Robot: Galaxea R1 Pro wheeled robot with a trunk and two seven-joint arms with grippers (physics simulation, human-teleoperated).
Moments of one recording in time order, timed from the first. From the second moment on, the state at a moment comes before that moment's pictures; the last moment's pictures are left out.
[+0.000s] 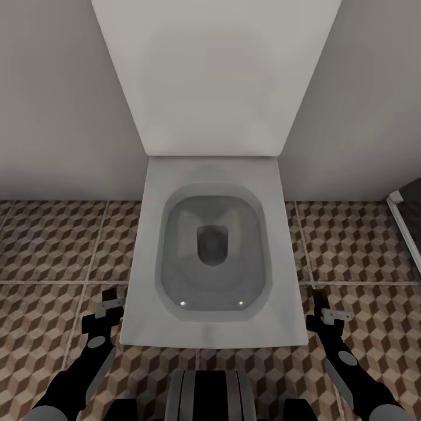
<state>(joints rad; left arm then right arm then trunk) -0.46 0.14 -0.12 -0.84 0.15 0.01 0.47 -0.50 -0.22 0.08 -0.59 -0.23 -0.30 -0.10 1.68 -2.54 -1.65</state>
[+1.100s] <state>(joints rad) -0.46 0.14 -0.12 -0.84 0.15 0.01 0.49 -0.50 -0.22 0.08 -0.59 -0.23 -0.30 -0.10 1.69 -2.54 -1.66</state>
